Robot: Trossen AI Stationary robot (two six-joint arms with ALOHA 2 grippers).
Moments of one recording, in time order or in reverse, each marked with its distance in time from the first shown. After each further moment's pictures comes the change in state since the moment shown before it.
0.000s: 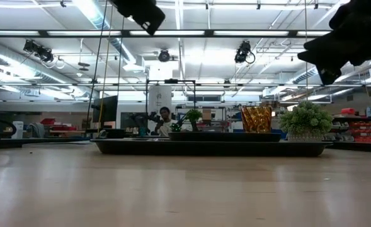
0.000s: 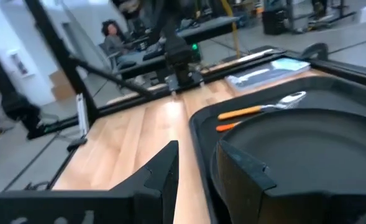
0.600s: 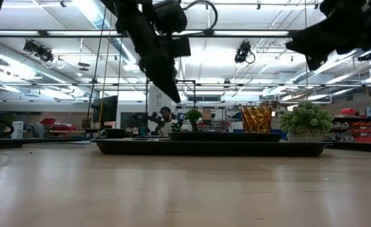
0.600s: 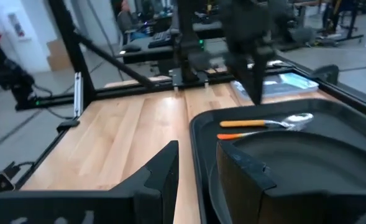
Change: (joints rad) left arm 0.079 0.370 0.087 -0.019 -0.413 -0.001; right arm -0.019 0.257 0.109 0.111 -0.048 -0.168
